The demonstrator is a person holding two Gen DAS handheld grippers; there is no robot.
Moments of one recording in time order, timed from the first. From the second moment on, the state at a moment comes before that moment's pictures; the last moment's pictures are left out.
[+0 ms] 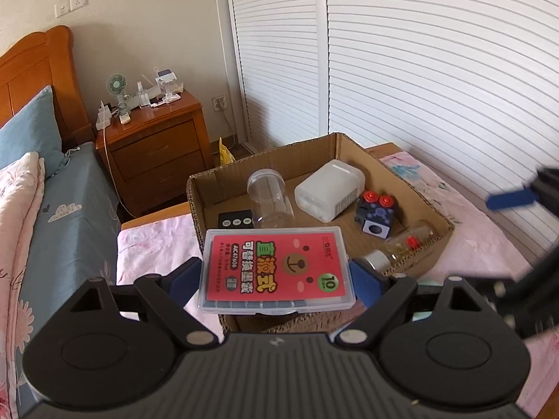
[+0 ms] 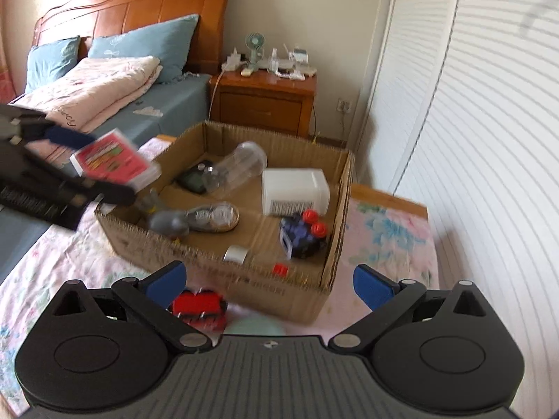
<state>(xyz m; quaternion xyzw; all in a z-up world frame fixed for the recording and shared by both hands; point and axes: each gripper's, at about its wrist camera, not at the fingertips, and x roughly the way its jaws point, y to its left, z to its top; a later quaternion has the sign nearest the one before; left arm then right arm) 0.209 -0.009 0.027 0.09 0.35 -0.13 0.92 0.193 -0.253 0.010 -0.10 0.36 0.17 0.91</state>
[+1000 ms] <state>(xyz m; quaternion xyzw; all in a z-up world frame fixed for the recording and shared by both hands) 0.264 -0.009 0.009 0.06 0.39 -0.08 0.92 0.153 -0.285 -0.006 -0.04 0.38 0.08 0.92</state>
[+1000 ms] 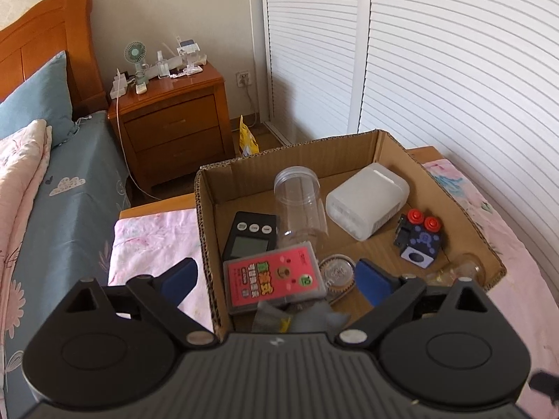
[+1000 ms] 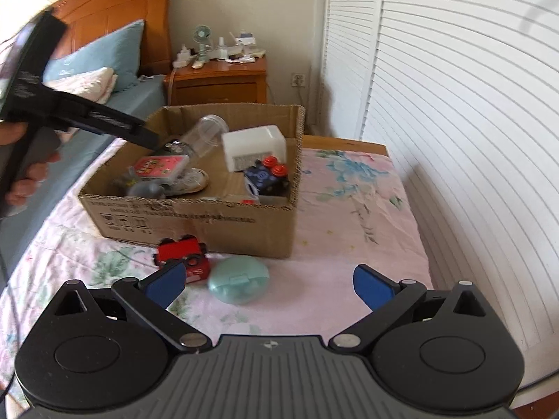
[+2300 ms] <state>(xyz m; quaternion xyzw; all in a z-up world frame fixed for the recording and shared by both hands) 0.129 0.022 -0.028 -0.03 0.39 -0.07 0.92 0.205 -0.232 -0.084 -0.11 0.39 0.12 0.91</state>
